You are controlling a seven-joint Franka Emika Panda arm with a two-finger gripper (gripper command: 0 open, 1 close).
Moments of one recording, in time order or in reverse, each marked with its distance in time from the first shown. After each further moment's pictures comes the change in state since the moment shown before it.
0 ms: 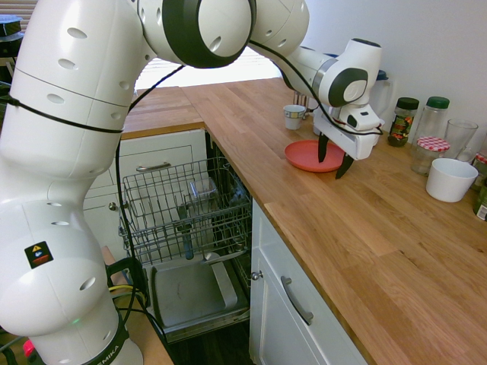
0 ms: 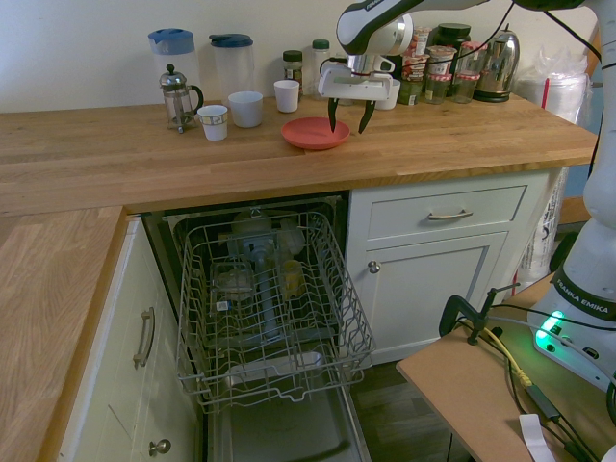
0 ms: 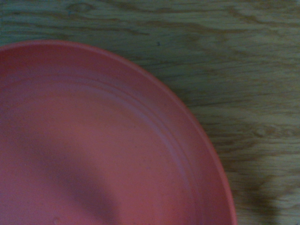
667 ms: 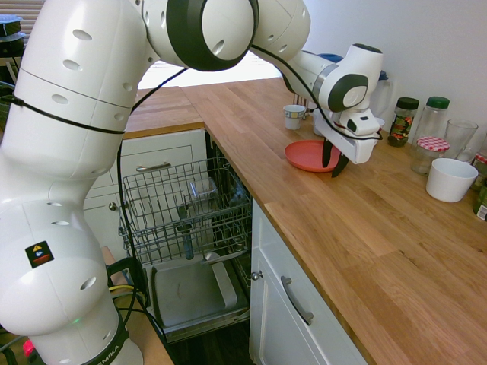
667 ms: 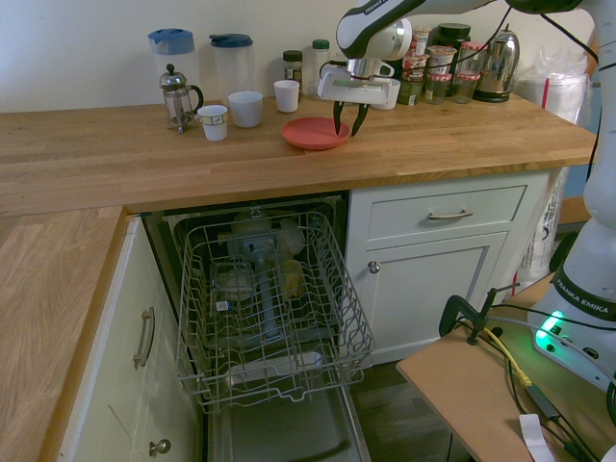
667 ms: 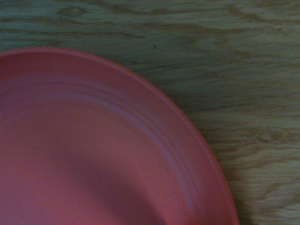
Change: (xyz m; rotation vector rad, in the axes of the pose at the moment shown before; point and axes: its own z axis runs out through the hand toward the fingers) arm 0.005 0.001 0.010 0.014 -0.015 0.032
